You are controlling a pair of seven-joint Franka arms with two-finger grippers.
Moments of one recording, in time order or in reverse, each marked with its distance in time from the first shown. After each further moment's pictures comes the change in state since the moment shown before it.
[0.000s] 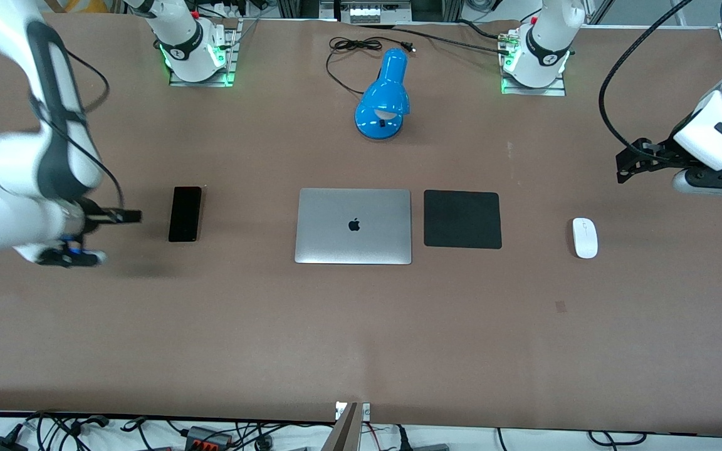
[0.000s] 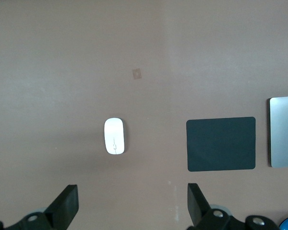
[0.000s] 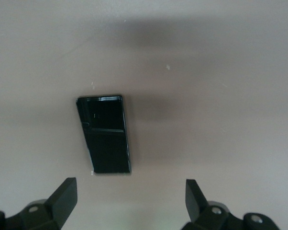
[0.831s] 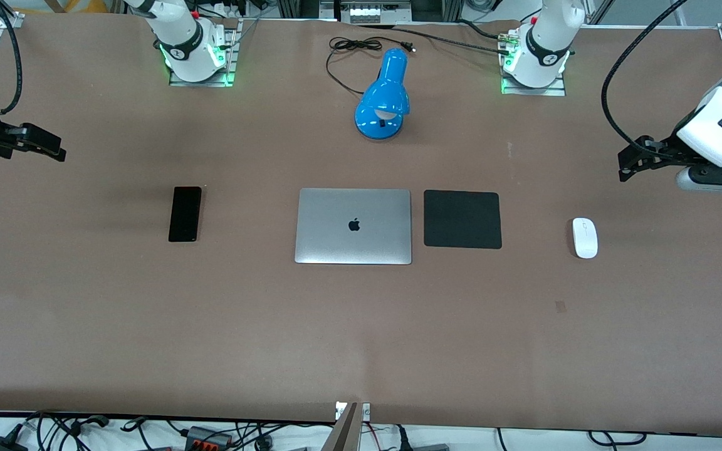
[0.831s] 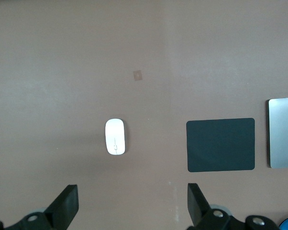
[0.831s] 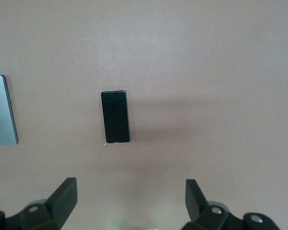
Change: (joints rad) left arm -0.001 -0.018 0.002 -0.001 0.000 0.000 0.000; right arm -0.015 -0.490 -0.003 0.016 -0.043 -0.210 -0.004
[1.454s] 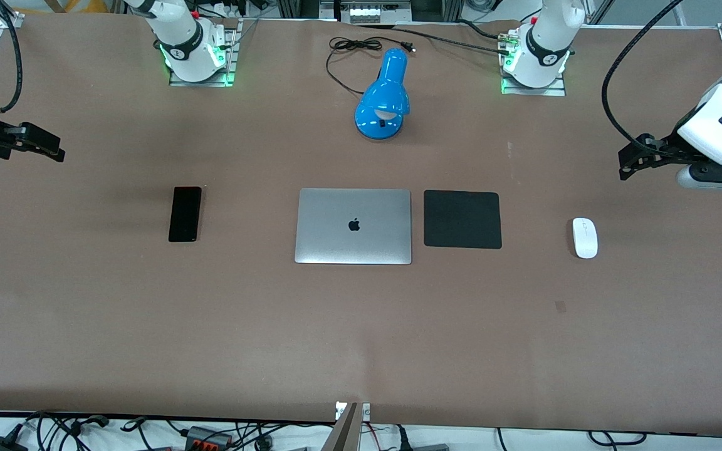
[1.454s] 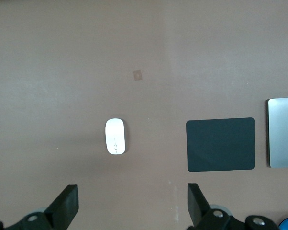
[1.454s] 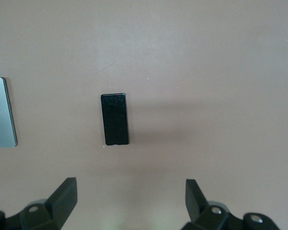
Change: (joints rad) left arm 0.000 -0.004 0.000 -0.002 0.000 -0.001 0.000; right arm 0.001 -0.010 0.002 -0.007 -0.006 0.012 -0.001
